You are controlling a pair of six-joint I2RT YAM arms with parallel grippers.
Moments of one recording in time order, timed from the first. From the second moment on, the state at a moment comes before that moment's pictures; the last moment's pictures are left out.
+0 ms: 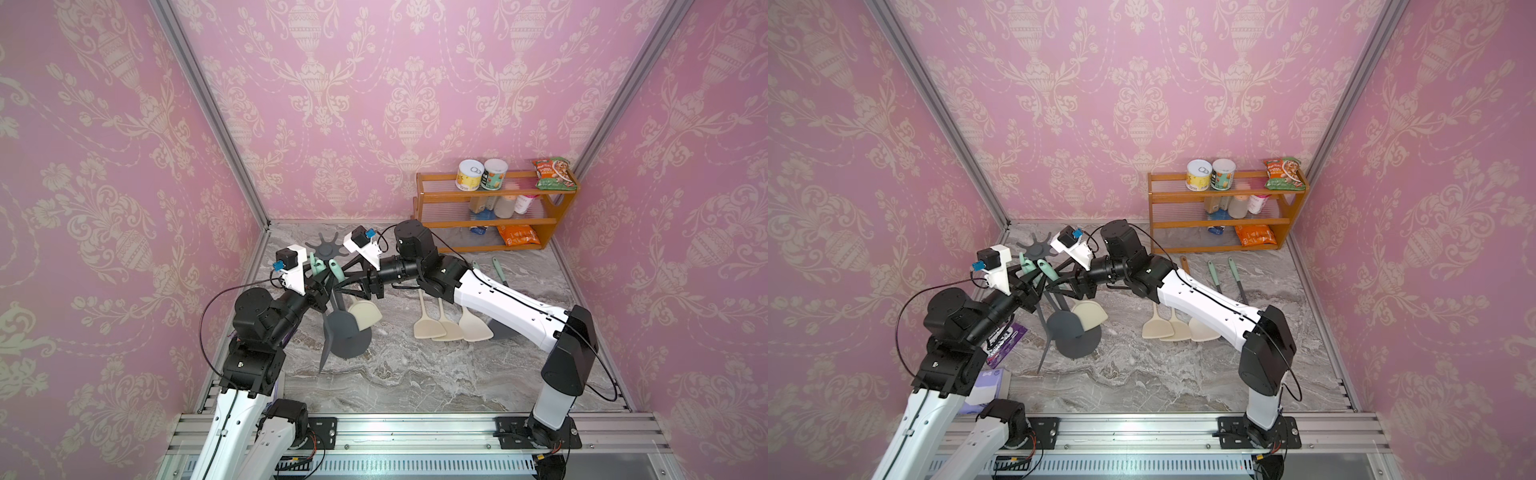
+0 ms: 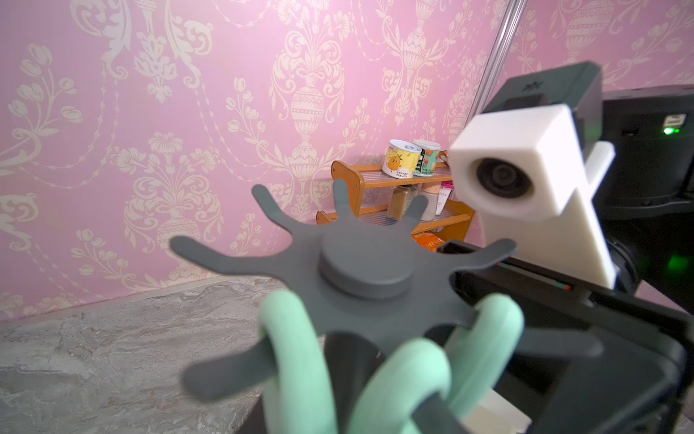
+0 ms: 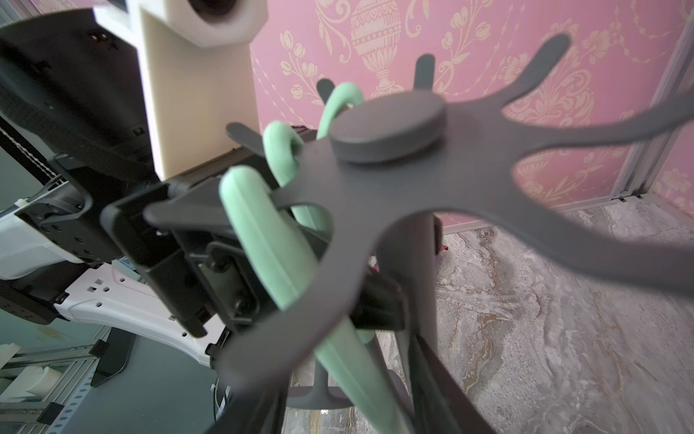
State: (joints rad) left arm -0.14 0.64 0.78 -0.13 0.37 -0.18; right arm 0.85 1.80 1.68 -0.14 -0.73 0.07
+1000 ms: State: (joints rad) left arm -0.16 0.64 0.78 -0.13 0.37 -0.18; right arm 0.88 1.75 1.63 -0.14 -0.69 0.00
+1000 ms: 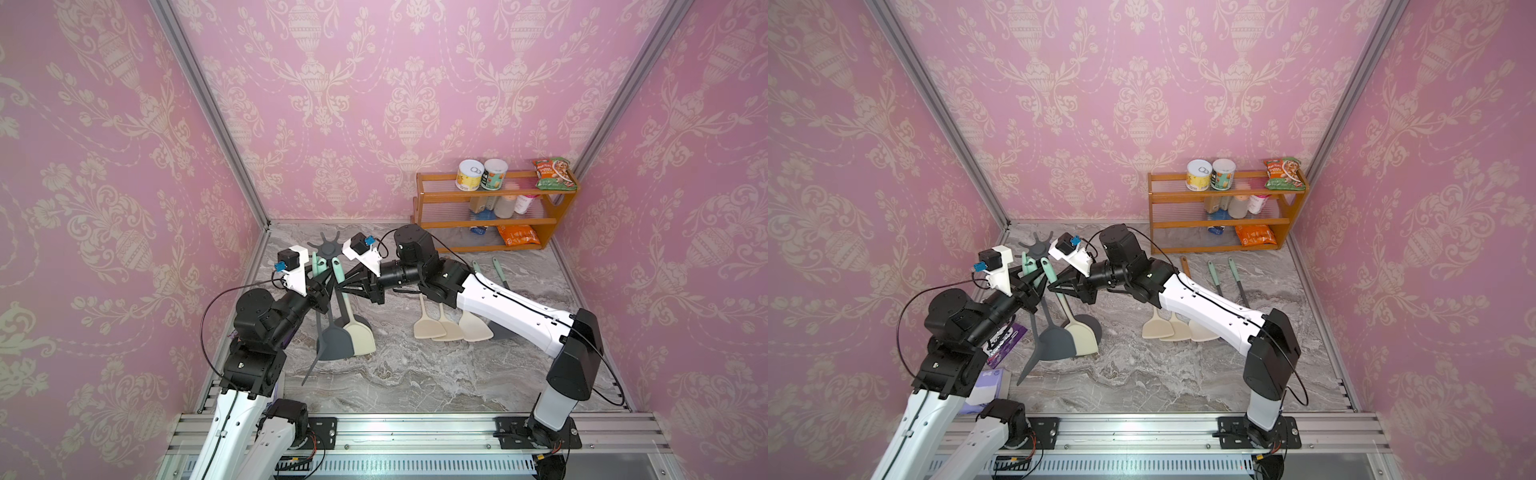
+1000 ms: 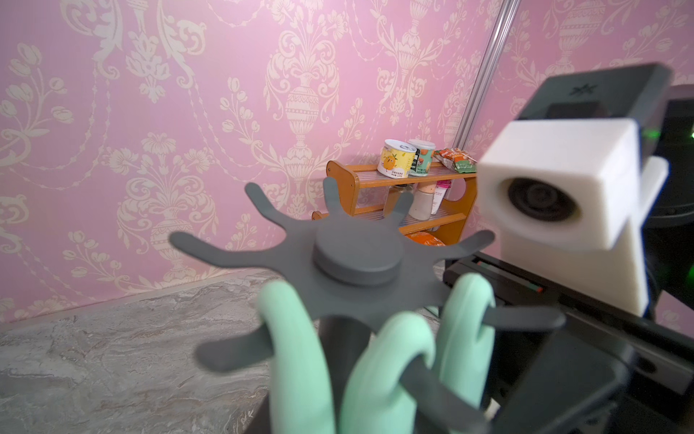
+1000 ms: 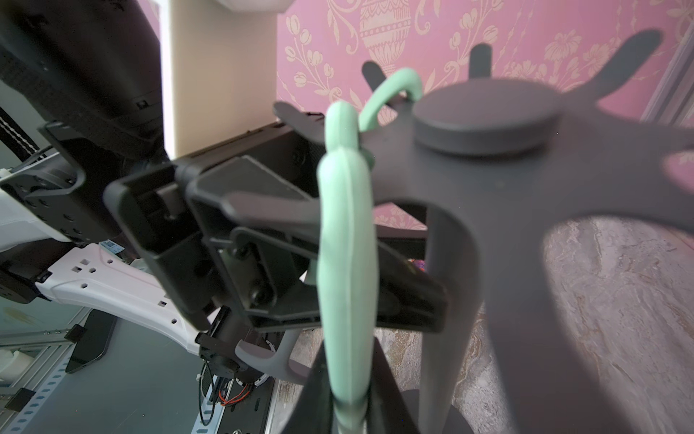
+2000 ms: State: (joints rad) left arm -0.17 0.64 0.78 -0.14 0.35 -0.16; right arm 0.82 1.58 1.46 0.10 -0.84 0.20
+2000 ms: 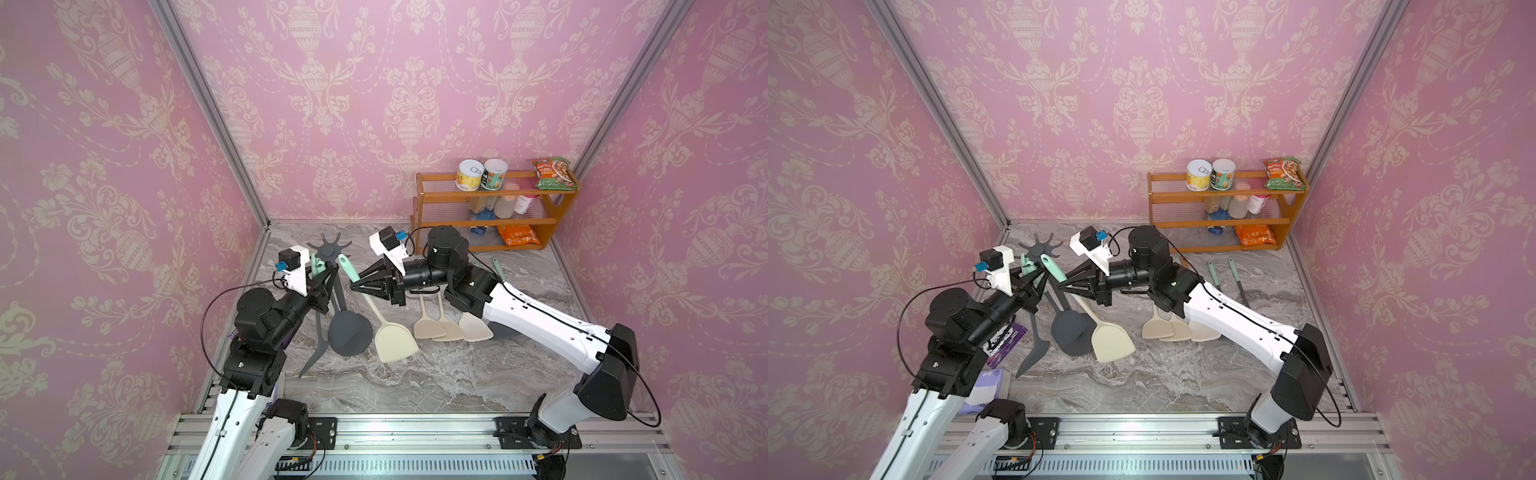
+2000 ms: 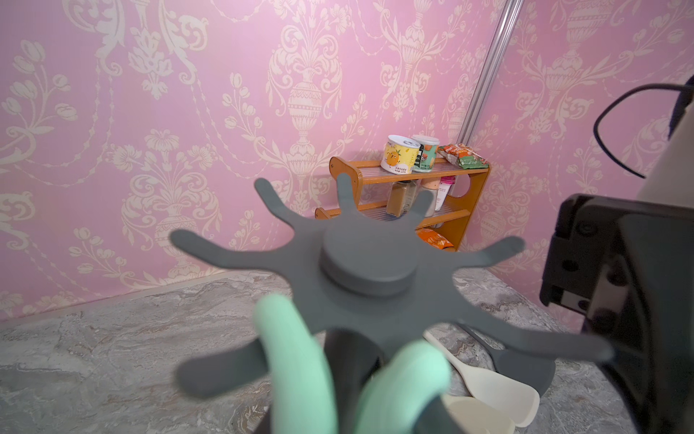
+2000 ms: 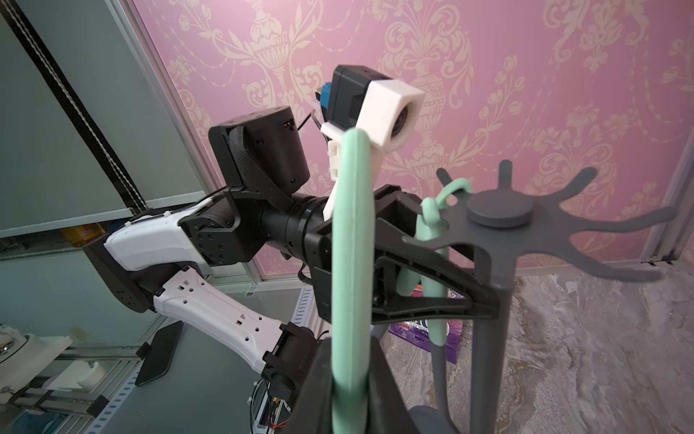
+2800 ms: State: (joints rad) left arm -0.17 0.64 0.78 -0.14 0.35 -0.15; right arm -0.26 1.37 1.35 -0.87 -0.63 -0.10
